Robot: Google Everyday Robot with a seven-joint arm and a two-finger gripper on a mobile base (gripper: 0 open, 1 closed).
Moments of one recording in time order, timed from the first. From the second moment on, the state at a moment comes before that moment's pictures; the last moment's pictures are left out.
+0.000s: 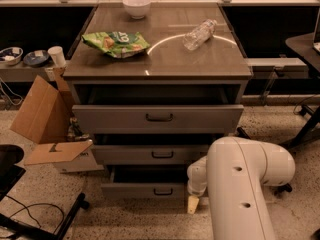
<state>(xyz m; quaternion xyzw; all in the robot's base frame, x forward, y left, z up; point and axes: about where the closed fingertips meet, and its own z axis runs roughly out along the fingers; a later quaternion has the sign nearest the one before) 0.570 -0.173 0.182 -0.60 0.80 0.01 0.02</state>
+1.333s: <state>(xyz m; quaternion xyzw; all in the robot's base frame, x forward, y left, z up) 0.546 -0.191 0.171 -0.58 0.81 0.04 0.01</state>
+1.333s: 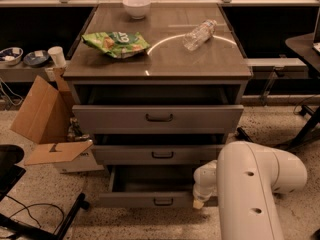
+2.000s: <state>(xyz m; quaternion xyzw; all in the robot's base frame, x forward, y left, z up) 0.545 -0.193 0.179 -0.58 0.81 0.04 0.01</state>
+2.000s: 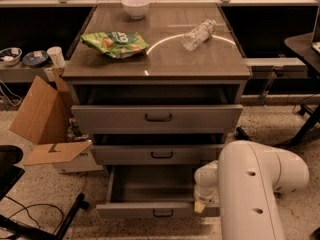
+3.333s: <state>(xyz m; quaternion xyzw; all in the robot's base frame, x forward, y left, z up) 0.513 -0.220 0.187 -0.56 0.83 0.03 0.00</state>
